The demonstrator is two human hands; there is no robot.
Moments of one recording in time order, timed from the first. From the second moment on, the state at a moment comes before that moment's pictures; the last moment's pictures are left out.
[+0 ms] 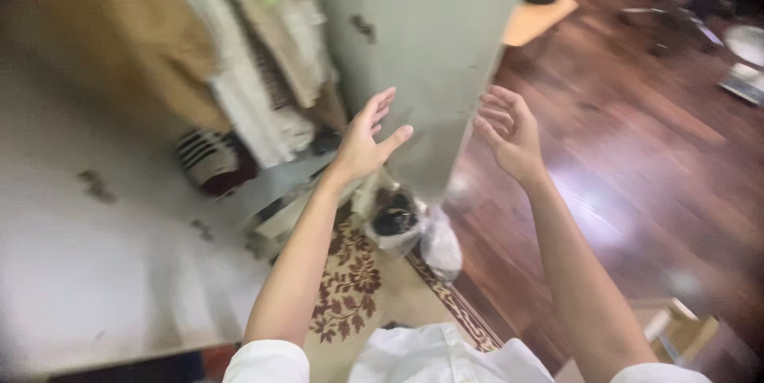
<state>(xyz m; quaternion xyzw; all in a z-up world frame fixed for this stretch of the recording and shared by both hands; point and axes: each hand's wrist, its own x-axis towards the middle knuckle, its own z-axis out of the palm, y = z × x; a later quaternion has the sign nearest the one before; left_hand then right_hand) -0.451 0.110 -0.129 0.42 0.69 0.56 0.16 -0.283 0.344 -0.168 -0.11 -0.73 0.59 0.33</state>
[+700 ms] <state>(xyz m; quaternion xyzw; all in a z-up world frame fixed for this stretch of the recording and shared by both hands) -0.241 0.397 -0.162 0.75 0.38 0.33 0.44 0.110 0.341 -0.239 -0.53 -0.51 0.28 0.61</state>
